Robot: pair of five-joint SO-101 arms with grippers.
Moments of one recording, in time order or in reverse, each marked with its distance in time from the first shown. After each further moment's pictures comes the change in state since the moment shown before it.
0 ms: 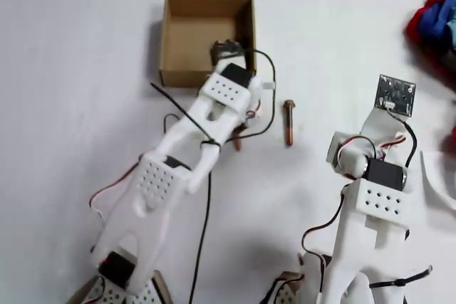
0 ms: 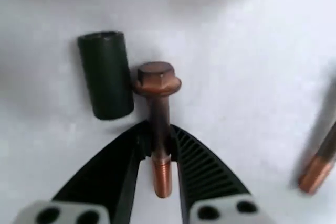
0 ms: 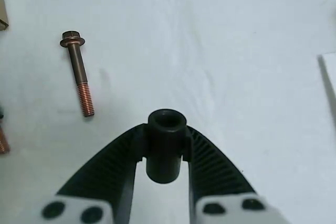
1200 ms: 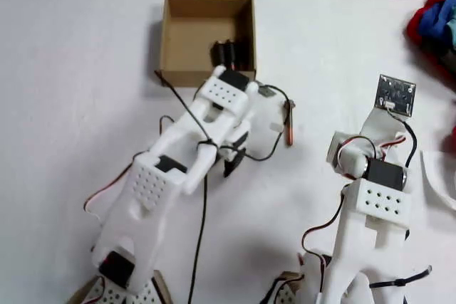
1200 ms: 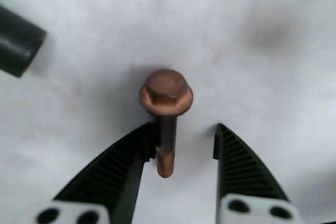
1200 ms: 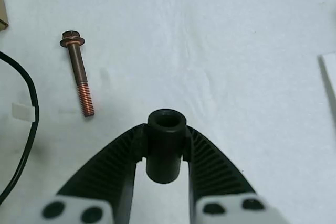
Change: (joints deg) left arm -0.1 -8.7 15.4 10.6 -46.9; right arm 0.0 0.0 0.0 0.0 0.0
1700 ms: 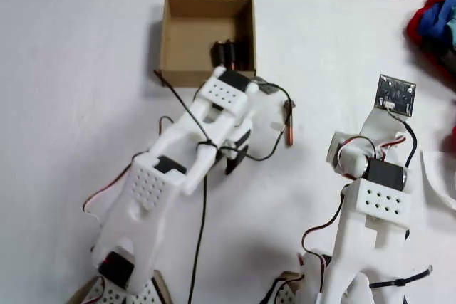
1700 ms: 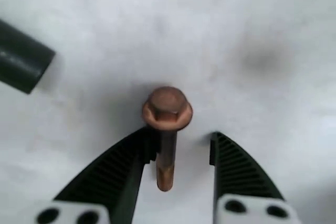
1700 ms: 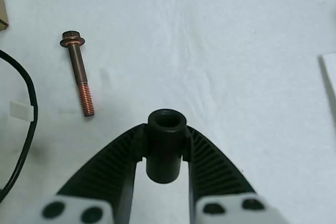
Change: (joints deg) left arm 0.2 -0.6 0.6 -5.5 0.4; right arm 0.0 0.0 0.0 0.0 0.0
